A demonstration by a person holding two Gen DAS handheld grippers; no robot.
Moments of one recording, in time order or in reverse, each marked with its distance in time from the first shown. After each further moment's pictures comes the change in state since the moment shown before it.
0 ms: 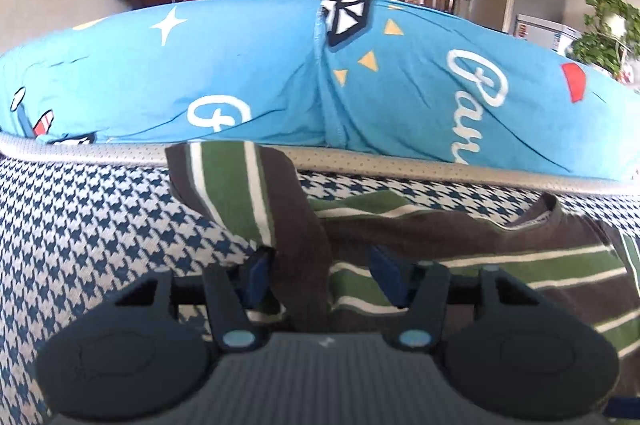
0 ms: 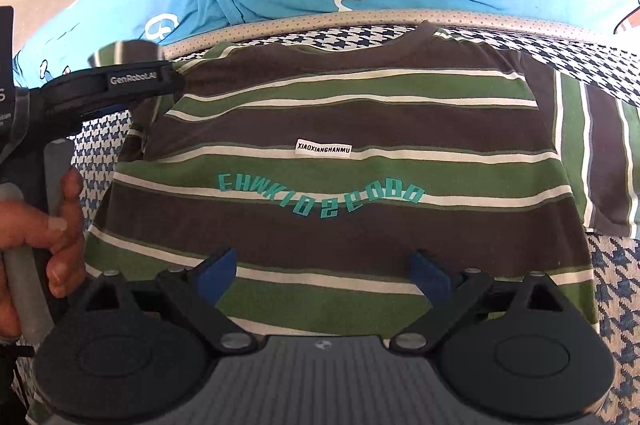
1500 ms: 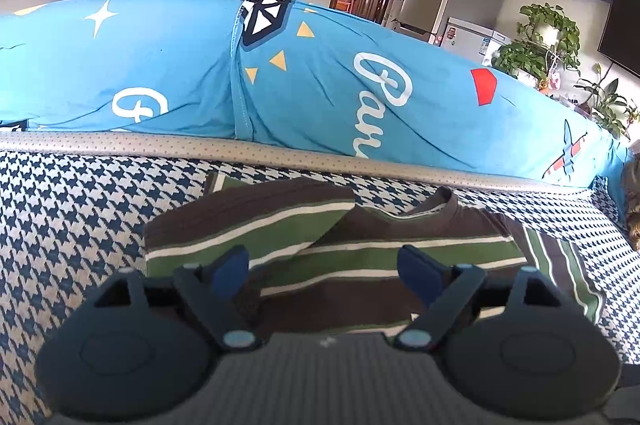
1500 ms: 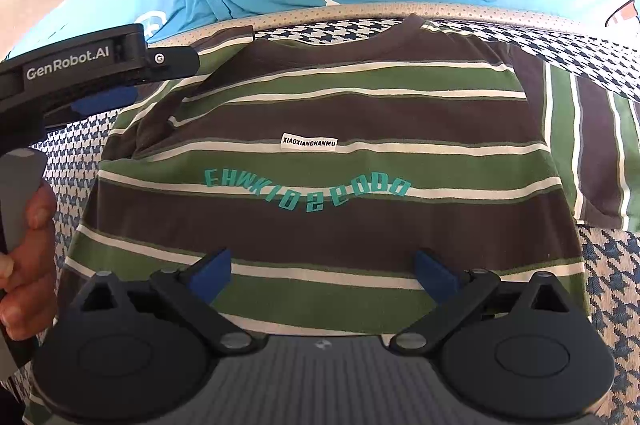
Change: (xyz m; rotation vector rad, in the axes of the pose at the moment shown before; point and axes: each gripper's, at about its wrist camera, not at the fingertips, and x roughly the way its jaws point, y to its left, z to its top) left arm -0.026 -0.008 -0.006 -0.037 0.025 -0.254; right arm -0.001 -0.002 0.000 0.014 0.018 -0.025
